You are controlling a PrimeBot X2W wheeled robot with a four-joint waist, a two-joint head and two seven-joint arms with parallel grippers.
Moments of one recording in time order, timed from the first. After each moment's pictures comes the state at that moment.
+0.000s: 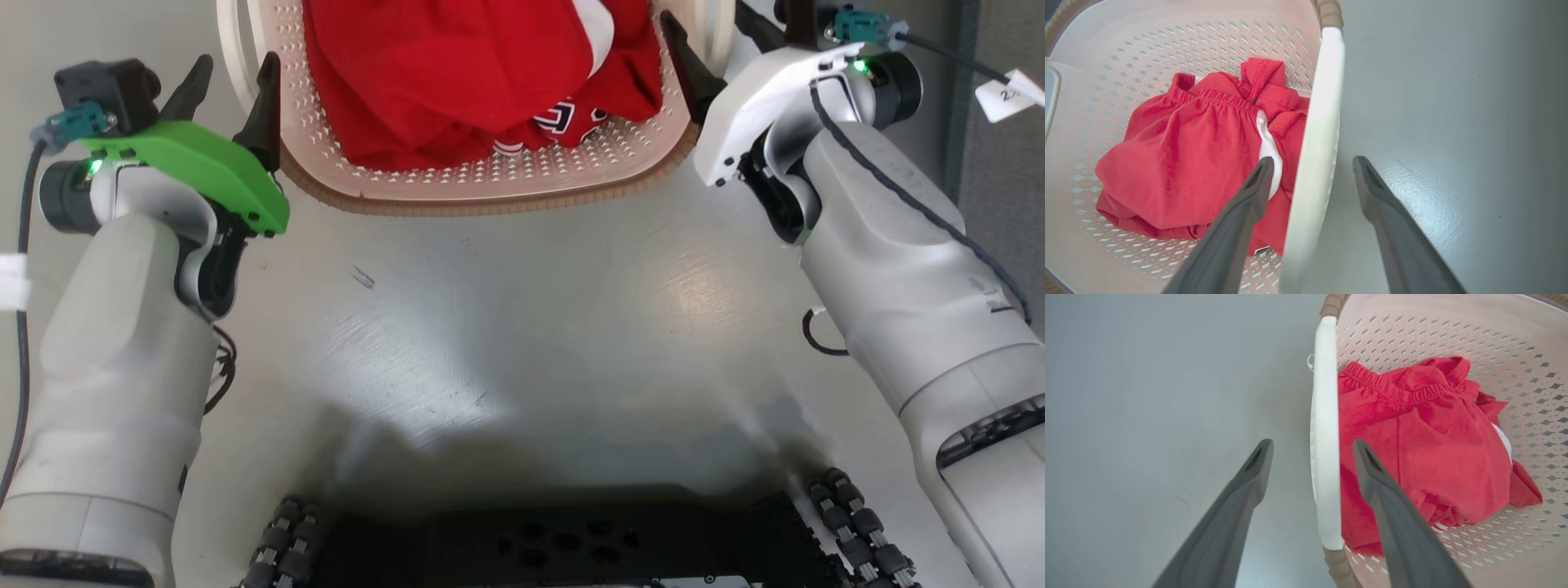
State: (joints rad) left arm -0.87 0.13 -0.34 0.76 -0.58 -0.12 -0.11; right arm -1.02 -0.07 0.53 0.97 0.42 0.08 -0.15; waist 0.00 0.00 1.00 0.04
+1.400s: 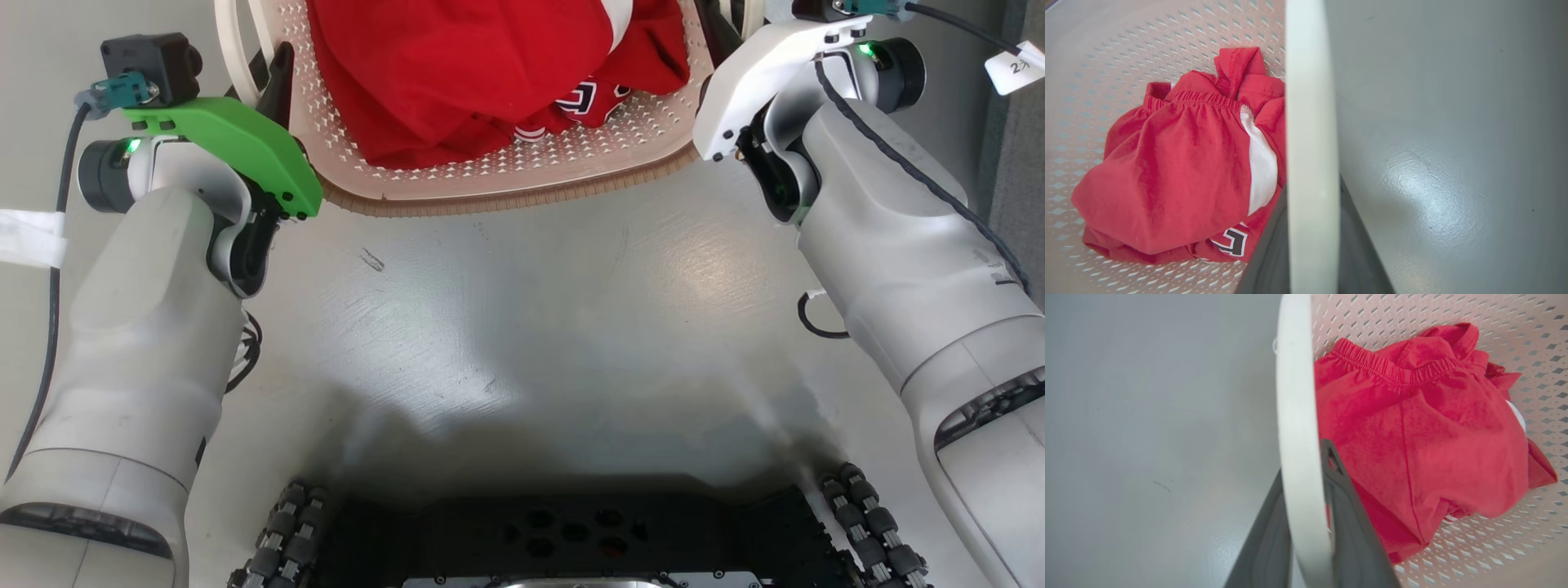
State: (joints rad) left arm -0.98 0.10 -0.51 0.91 -0.71 -0.13 -0.13; right arm -1.09 -0.06 0.63 1.06 0.56 0.06 -0.17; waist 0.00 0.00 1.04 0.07
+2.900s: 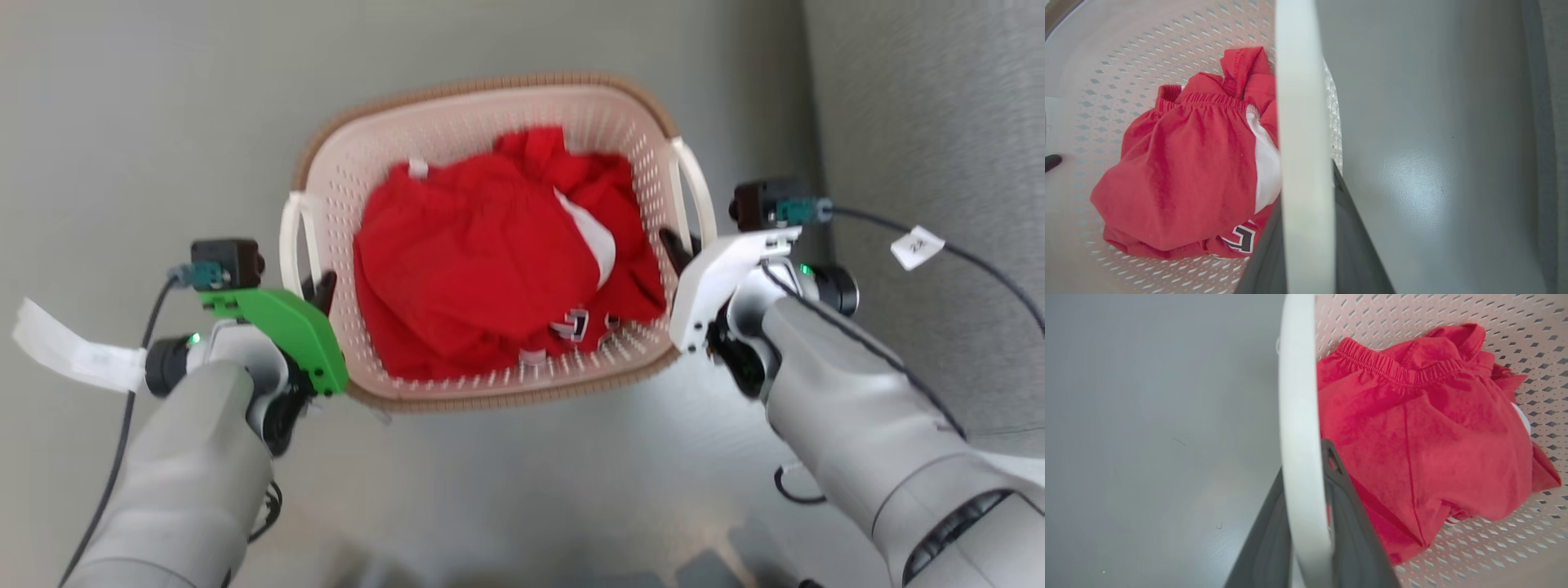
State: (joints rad) left arm -0.76 0.10 -0.67 1.05 -0.86 -0.13 -0.08; right arm -0.81 -0.04 0.79 1.09 0.79 0.06 -0.10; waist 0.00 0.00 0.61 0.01
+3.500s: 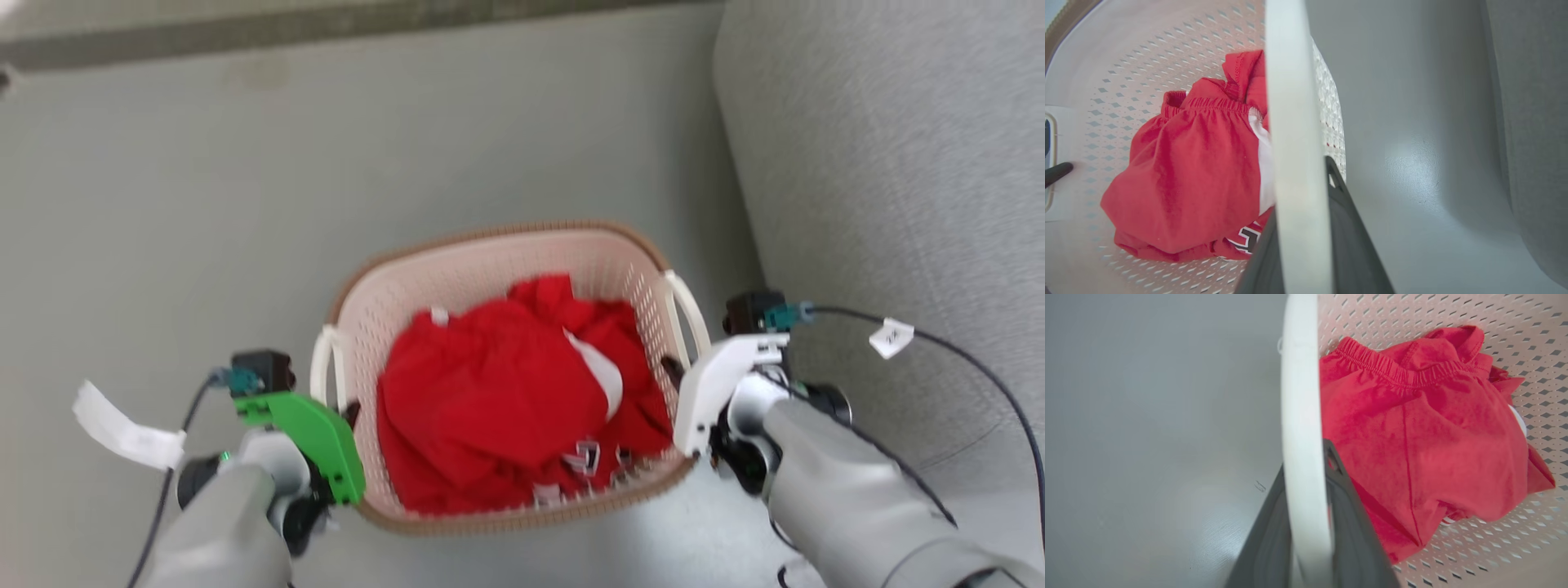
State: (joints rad) left arm -0.59 0.09 -0.71 1.06 -0.93 -0.13 0.02; right arm -0.64 -0.04 0.83 1.09 0.89 0.06 -0.01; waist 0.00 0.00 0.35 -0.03
